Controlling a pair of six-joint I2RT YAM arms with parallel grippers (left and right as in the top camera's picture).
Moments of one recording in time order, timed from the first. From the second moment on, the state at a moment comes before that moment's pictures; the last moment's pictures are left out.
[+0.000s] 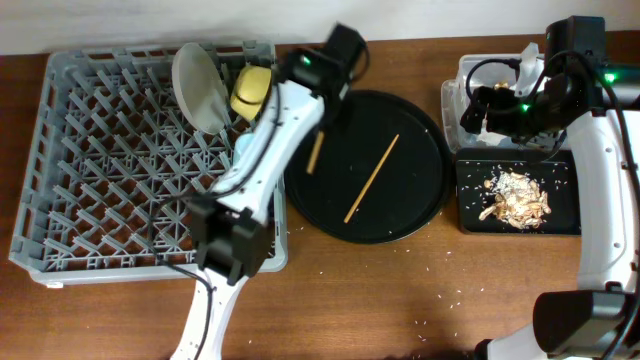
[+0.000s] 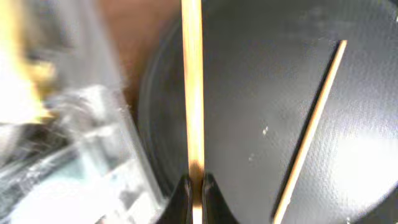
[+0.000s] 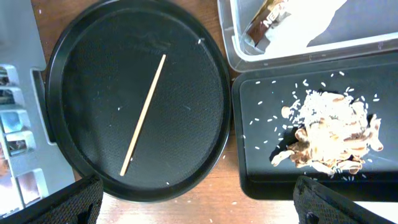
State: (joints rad) left arm -0.51 2.39 2.62 -1.50 -0.12 -0.18; right arm -0.12 1.71 1.85 -1.34 -0.21 0.15
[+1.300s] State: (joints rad) left arm -0.38 1.96 2.02 -1.19 0.05 -0.11; right arm -0.12 1.71 1.85 -1.34 -0.21 0.14
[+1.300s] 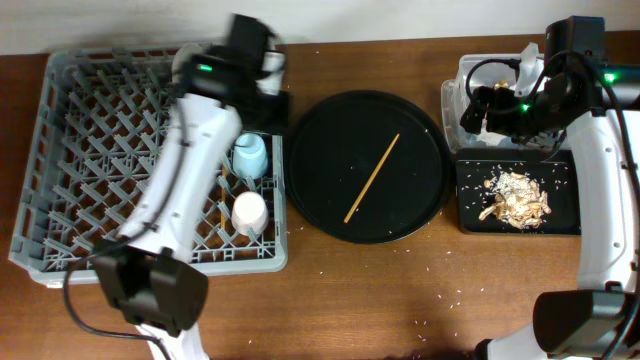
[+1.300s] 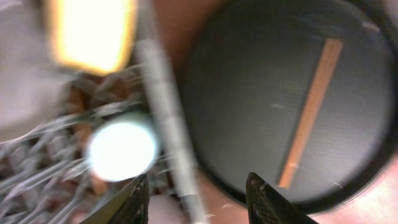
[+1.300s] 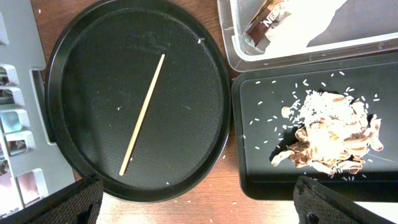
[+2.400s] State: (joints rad) left arm -0.76 2.42 2.13 -1.04 -0.04 0.05; right arm -0.12 1.71 1.85 -1.34 -0.21 0.15
